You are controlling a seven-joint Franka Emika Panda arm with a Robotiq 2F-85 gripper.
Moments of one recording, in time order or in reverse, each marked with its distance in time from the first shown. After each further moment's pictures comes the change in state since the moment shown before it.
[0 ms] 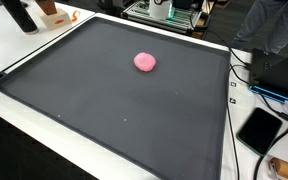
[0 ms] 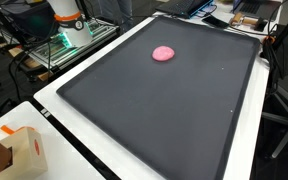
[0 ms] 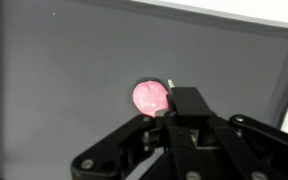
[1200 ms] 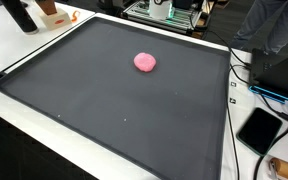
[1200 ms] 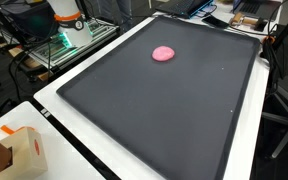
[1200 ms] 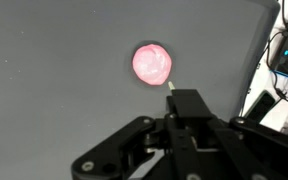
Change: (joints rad) arm -0.110 0.139 -0.339 0.015 0.333 0.141 -0.593
